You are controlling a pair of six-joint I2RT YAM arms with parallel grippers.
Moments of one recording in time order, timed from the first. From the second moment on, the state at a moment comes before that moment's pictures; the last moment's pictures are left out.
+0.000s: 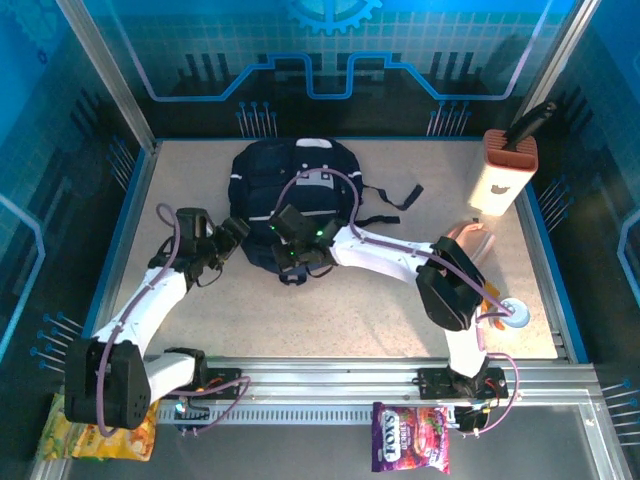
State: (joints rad) left arm -0.04 1.14 0.65 -0.32 0.23 -0.95; right arm 0.96 1.97 1.56 -0.56 0.03 0.50
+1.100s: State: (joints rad) left arm -0.05 1.39 0.64 -0.23 0.29 -1.03; right arm 0.99 1.87 1.29 -0.48 0.14 0.54
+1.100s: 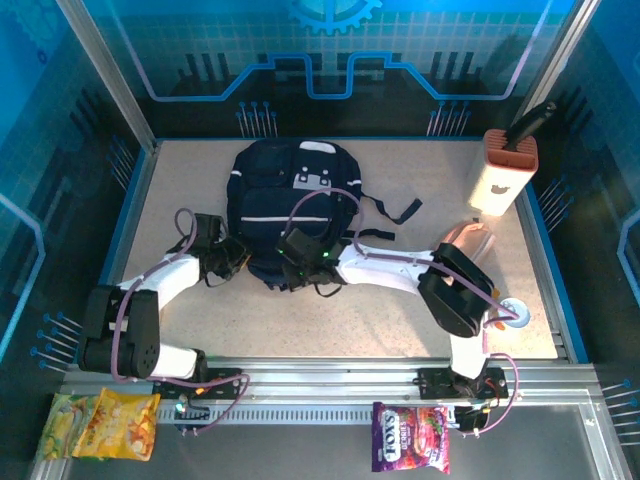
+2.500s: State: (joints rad) left arm -0.02 1.39 0.66 -0.28 0.37 -0.92; right arm 0.49 1.94 1.24 -0.25 0.09 0.17
